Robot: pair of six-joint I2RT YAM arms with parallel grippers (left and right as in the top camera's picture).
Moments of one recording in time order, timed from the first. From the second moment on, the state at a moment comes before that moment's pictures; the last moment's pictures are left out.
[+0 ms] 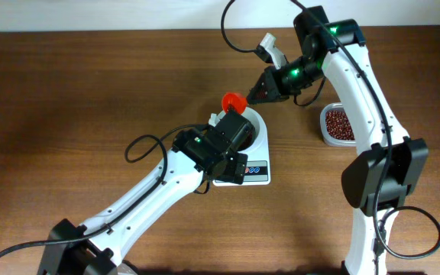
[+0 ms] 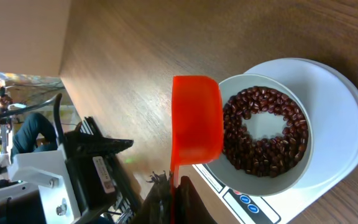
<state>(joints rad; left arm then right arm) -0.69 1.58 1.25 -0.99 -0.15 -0.47 0.23 2.17 2.17 -1.44 -0.83 -0.21</state>
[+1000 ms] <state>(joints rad) -0.69 1.58 1.25 -0.99 -0.15 -0.47 0.24 2.17 2.46 -1.63 -0.47 -0.25</state>
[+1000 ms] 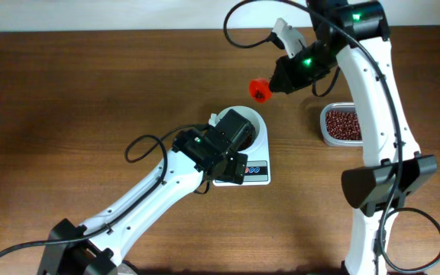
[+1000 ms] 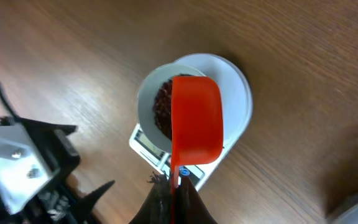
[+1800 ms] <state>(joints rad) -0.69 1.58 1.25 -0.99 -0.15 -0.47 0.42 2.17 2.46 -1.62 -0.19 -0.16</state>
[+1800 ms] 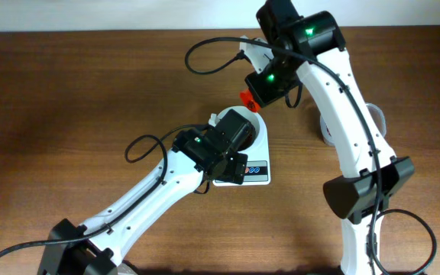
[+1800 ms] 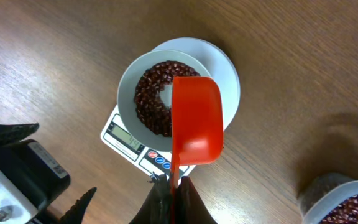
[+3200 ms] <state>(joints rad) -0.69 1.58 1.25 -0.99 -0.15 -0.47 0.38 2.17 2.46 -1.62 -0.31 -0.12</state>
